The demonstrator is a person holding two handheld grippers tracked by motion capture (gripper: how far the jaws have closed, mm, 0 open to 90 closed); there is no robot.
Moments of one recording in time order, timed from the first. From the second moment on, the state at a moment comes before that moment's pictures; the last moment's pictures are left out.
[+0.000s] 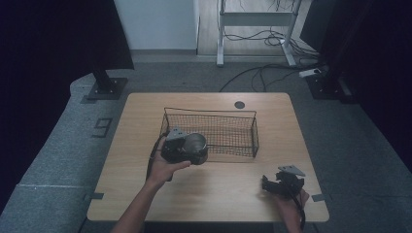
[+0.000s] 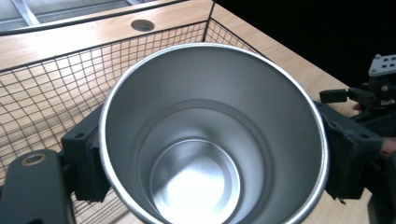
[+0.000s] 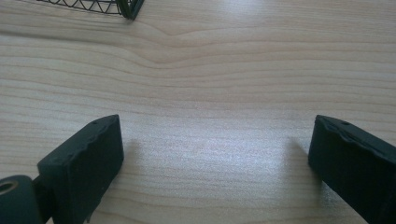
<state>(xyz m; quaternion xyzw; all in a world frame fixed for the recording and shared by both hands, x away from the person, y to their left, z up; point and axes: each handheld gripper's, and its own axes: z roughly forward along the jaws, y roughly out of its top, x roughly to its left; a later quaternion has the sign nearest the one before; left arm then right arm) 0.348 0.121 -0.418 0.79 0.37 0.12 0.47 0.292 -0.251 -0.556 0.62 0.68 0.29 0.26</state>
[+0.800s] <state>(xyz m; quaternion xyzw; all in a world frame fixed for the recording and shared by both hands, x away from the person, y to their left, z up) 0.365 0.133 -0.405 0.78 0.38 0.13 0.47 0.292 -0.251 -0.556 0.62 0.68 0.29 0.26</state>
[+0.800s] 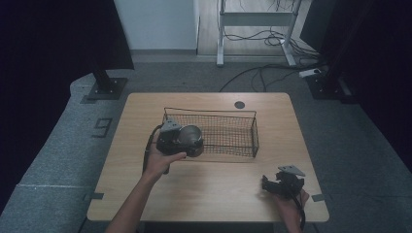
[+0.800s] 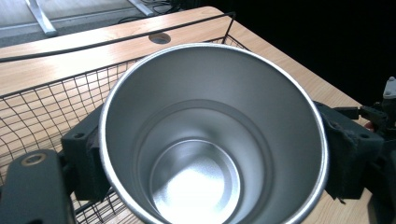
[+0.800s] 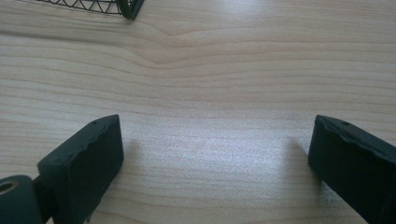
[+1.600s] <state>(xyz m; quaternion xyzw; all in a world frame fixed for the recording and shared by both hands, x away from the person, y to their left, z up) 0.389 0.134 -0.397 0.78 0.40 0.13 0.47 0.292 -0.252 -0.556 0.62 0.68 0.29 0.26</state>
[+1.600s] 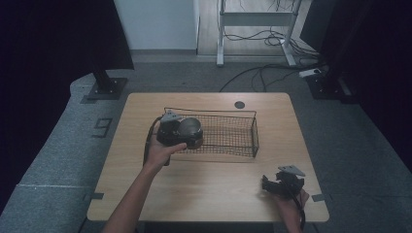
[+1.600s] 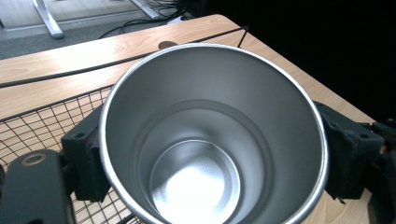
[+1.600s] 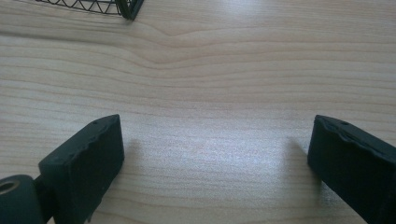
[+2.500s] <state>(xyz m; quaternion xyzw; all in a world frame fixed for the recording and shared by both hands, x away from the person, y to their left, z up) 0.422 0.132 -0.390 0.78 0.41 0.13 0.46 0.292 -0.252 -0.556 0.62 0.68 0.29 0.26</state>
